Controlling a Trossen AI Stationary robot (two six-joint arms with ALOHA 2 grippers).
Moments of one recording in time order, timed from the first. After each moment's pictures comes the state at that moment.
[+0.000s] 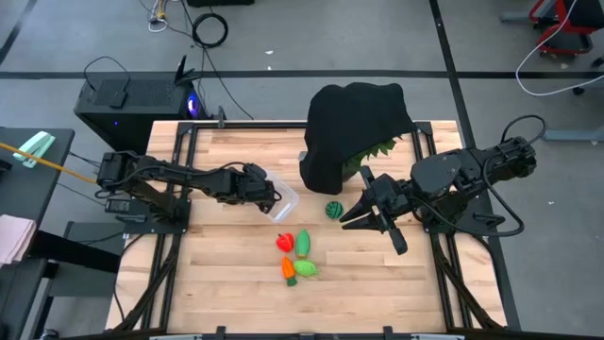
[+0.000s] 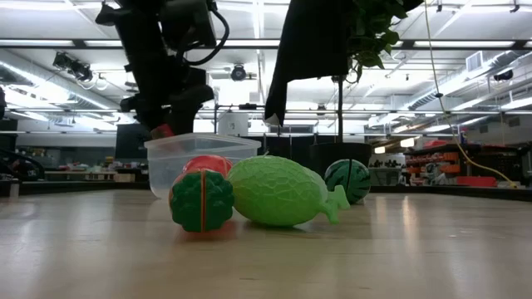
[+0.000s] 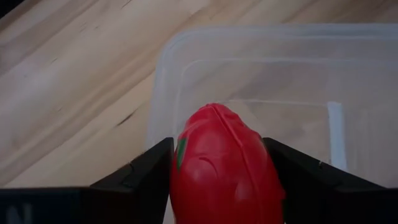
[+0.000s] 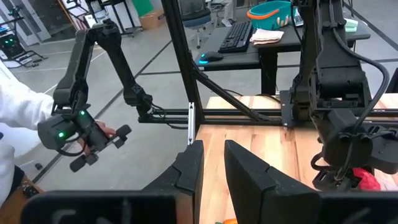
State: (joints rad) left arm 0.00 1.51 0.94 -0.67 -0.49 -0.83; right arm 0.41 1.32 1.63 -0.60 0.07 0.24
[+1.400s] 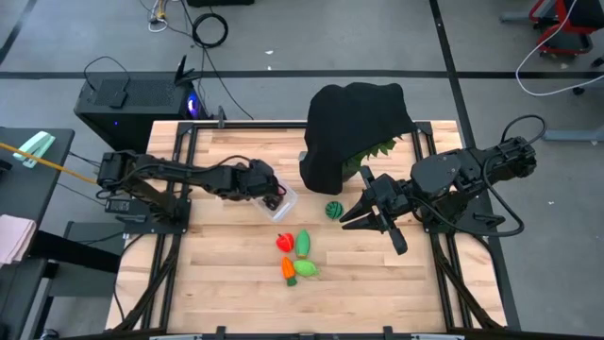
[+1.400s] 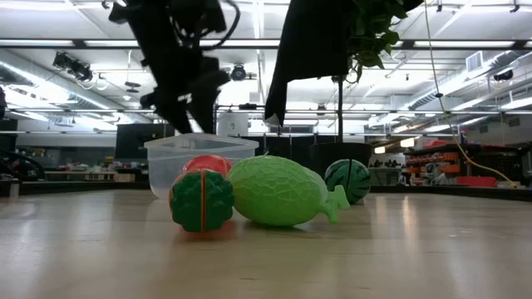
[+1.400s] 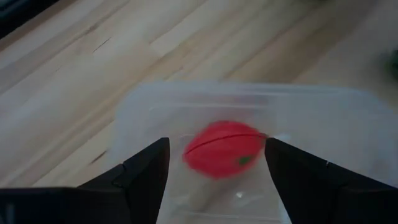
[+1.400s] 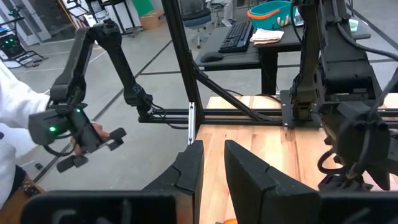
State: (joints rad) left arm 0.01 1.51 1.00 -0.58 -0.47 -0.75; right arm 0.41 1.32 1.63 -0.60 0.07 0.24
